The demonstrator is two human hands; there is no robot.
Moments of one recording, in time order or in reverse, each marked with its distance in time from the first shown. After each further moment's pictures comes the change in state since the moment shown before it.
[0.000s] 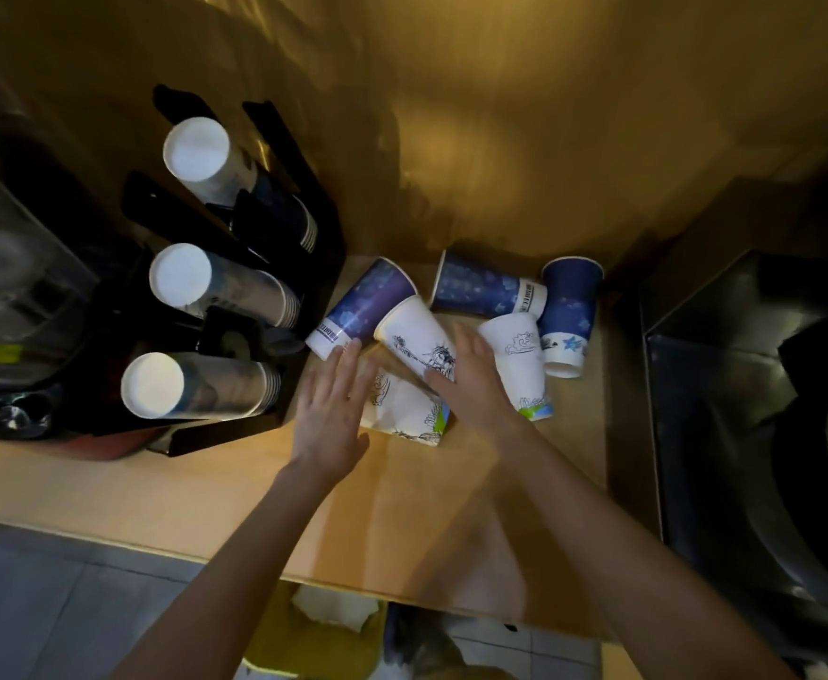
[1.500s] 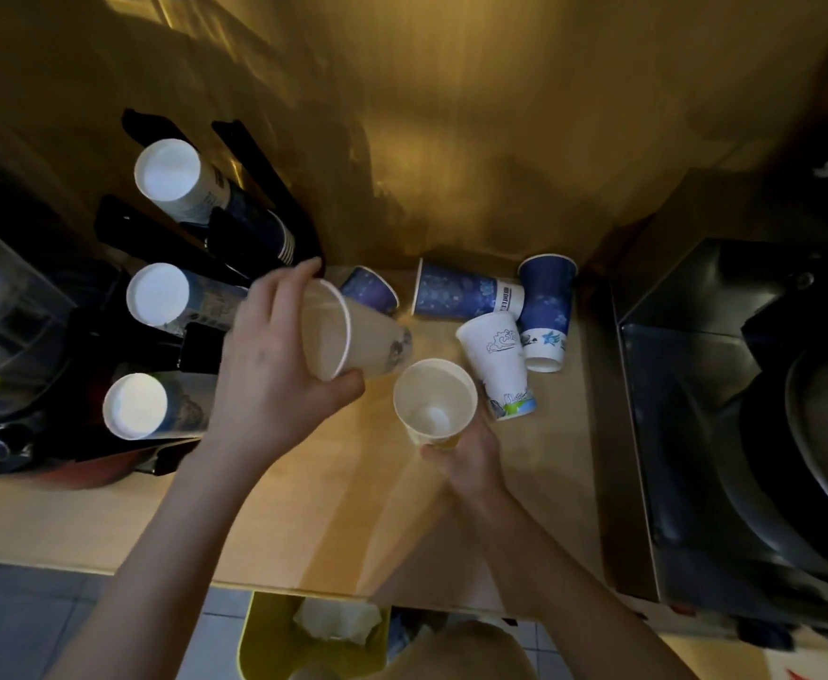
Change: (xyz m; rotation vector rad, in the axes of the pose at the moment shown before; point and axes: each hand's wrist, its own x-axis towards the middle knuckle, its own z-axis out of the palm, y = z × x) left_hand -0.012 0.015 -0.151 -0.470 0.272 -0.011; right_hand -0.064 0.034 0.046 0.399 0.259 0.152
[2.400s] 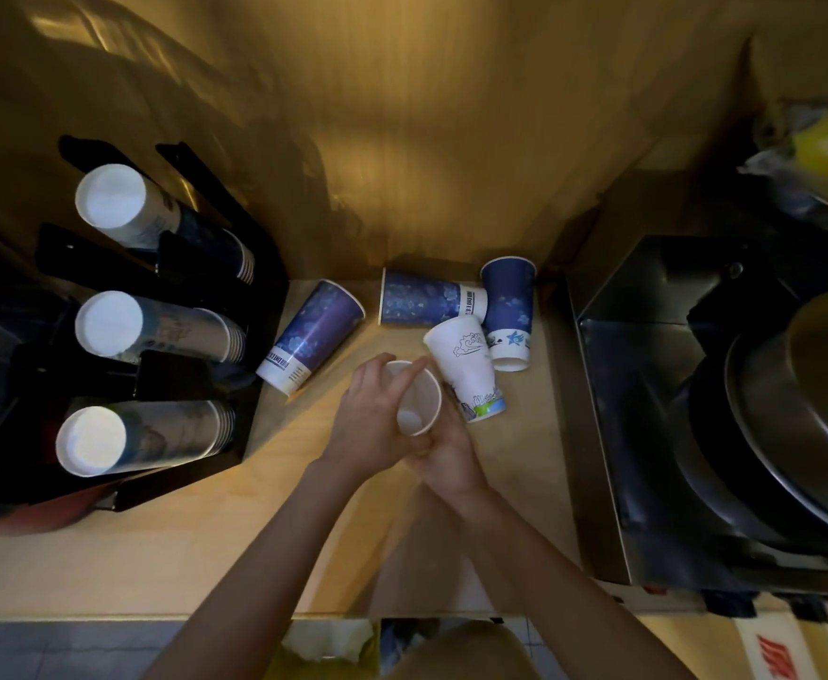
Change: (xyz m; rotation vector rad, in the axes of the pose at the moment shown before) left_hand 0.002 -0.004 0.132 0.019 -0.367 0.147; right_hand 0.010 0.008 -0.001 -0.175 -0.026 -0.113
